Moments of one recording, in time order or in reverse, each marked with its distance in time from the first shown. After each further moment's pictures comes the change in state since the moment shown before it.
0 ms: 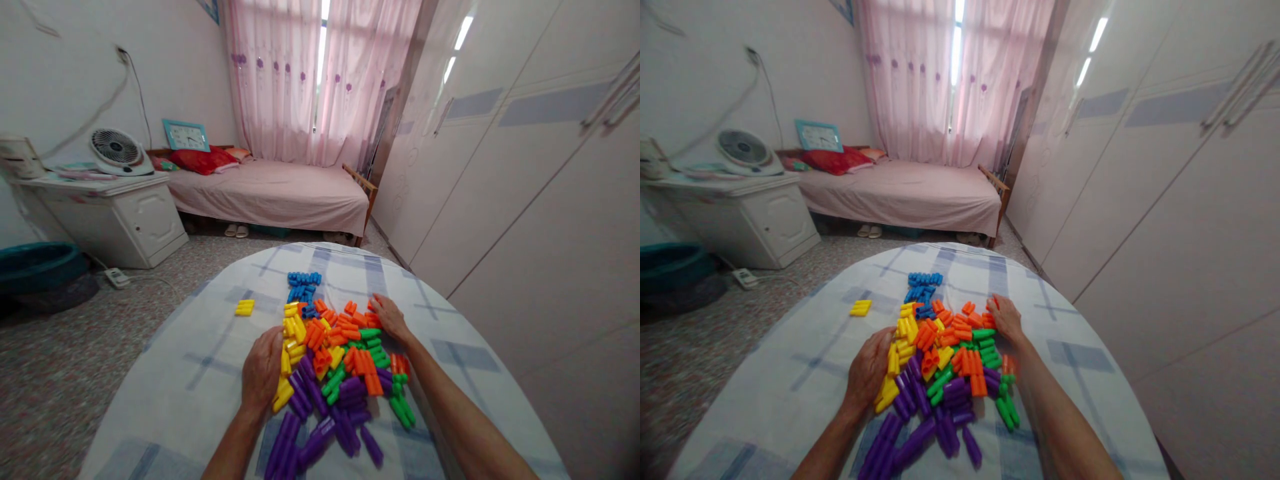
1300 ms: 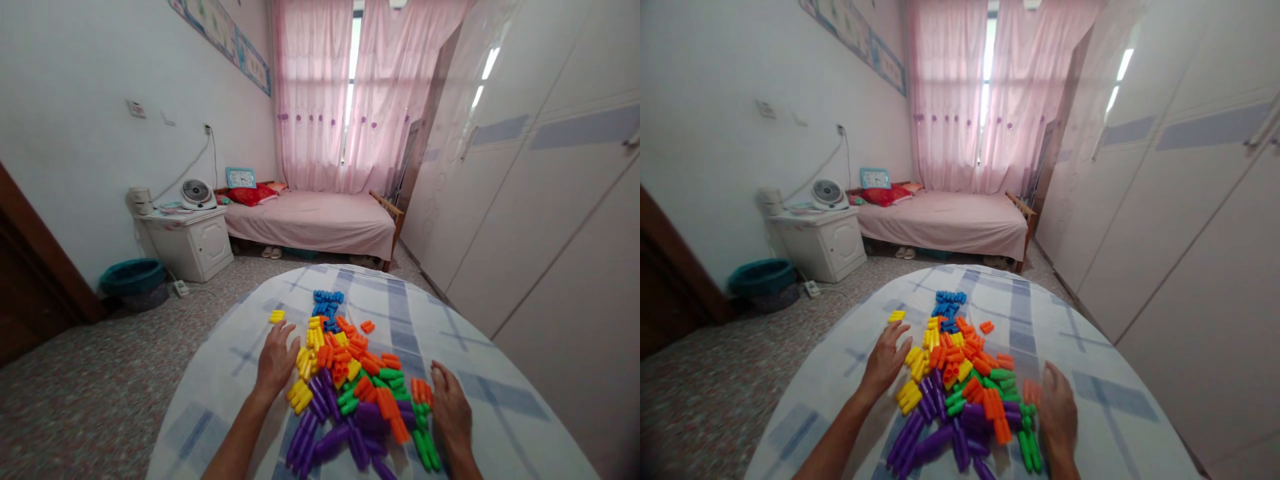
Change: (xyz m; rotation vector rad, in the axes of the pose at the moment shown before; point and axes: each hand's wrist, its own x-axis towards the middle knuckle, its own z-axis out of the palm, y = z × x) left_hand 0.014 0.012 -0.035 0.327 0.148 0.136; right_hand -0.123 0.036 0.005 0.352 0.366 0.287
